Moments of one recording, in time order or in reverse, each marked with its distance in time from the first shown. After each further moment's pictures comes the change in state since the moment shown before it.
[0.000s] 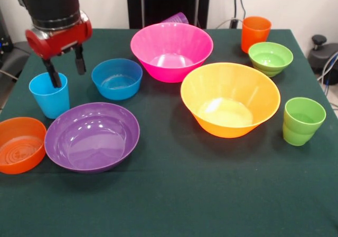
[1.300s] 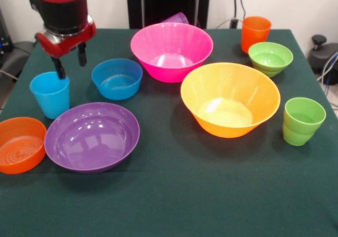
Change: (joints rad) arm 0.070 0.010 -0.129 0.017 -0.064 0.042 0.000
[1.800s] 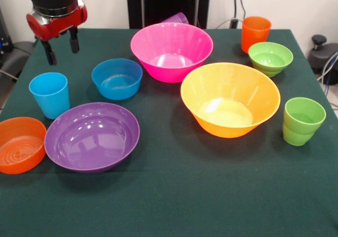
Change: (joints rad) arm -0.043 -0.067 0.000 0.073 0.038 -0.035 0.000
